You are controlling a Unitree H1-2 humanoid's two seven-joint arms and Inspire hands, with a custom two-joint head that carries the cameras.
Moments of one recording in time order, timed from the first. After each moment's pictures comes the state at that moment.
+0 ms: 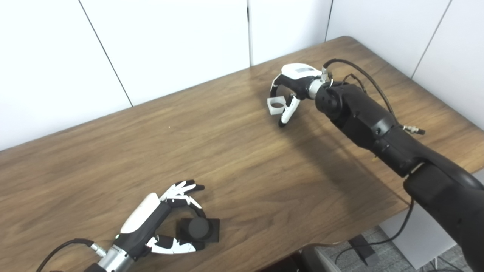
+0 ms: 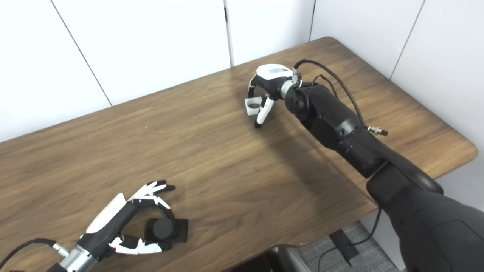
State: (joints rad) left arm -0.19 0.33 -0.39 0.03 0.33 -0.33 -0.40; right arm -0.57 -0.65 0.33 0.28 -0.72 0.29 0.35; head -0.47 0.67
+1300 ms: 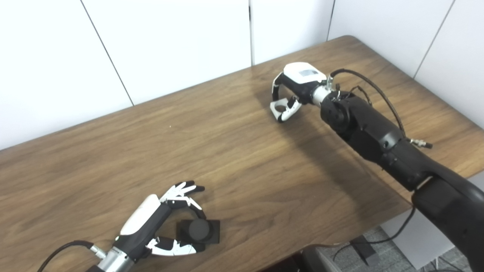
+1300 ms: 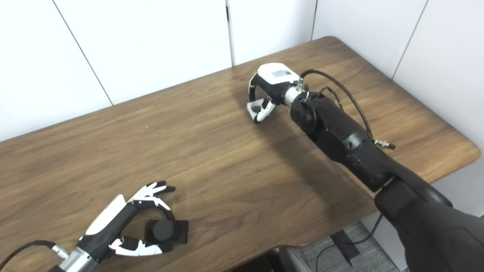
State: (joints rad) left arm -0.18 0.33 -0.39 0.00 0.33 -0.30 -0.40; right arm -0.47 -0.65 0.30 0.16 -0.69 0.18 0.21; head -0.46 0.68
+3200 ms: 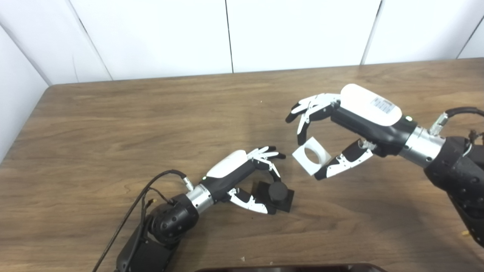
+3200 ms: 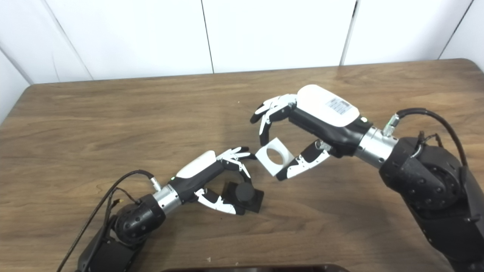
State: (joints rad) left arm -0.23 0.23 -0.42 0.07 0.41 -0.24 -0.34; right arm -0.32 -0.60 0.21 -0.60 -0.33 0.05 0.58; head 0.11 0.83
